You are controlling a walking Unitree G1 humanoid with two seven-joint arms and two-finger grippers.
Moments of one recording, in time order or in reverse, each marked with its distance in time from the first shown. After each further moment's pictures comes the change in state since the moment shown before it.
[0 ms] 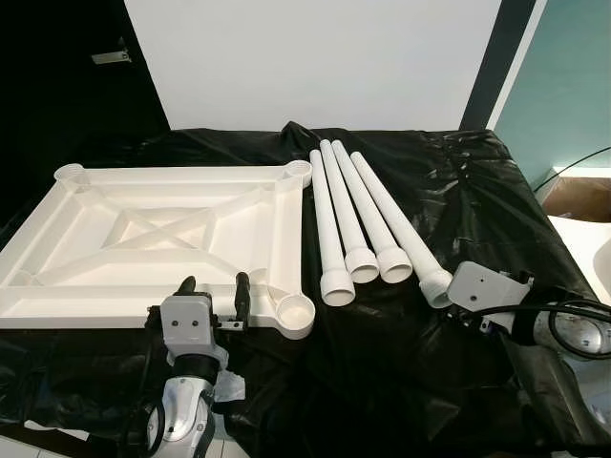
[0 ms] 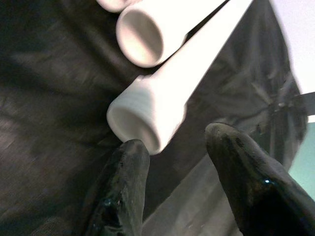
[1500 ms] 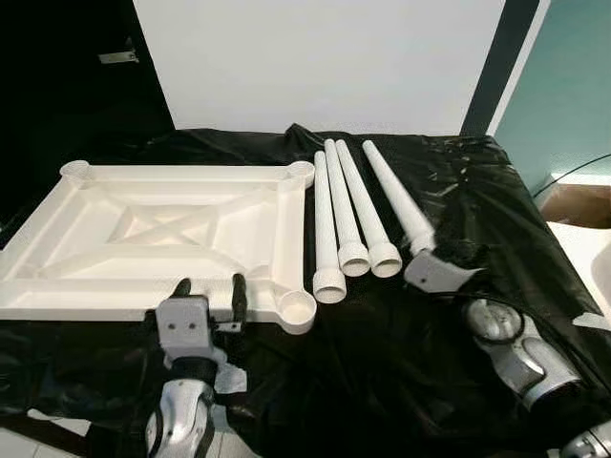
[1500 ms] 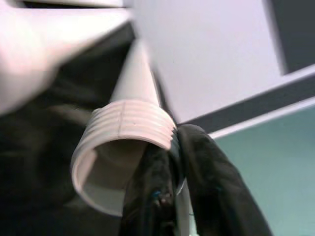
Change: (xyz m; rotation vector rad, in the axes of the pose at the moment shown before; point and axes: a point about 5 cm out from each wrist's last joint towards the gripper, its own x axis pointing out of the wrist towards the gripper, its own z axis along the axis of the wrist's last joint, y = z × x) left arm 0.005 0.001 0.006 -0.006 -0.032 0.016; right arm 0.088 -0.003 -0.015 -0.102 -0.020 -0.656
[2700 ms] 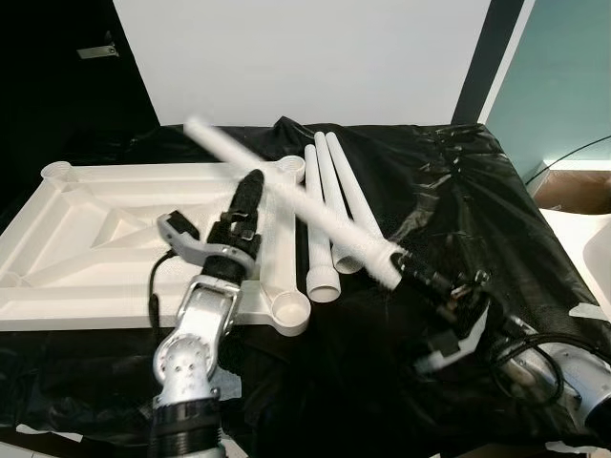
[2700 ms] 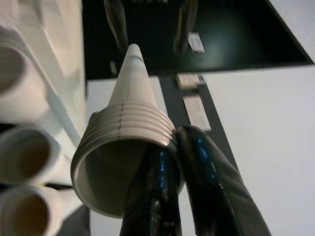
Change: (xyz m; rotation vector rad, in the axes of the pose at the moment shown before) left arm 0.087 -0.030 0.036 -1.338 0.020 -0.269; right arm -0.057 0.003 0.033 -0.269 -0.914 -0.236
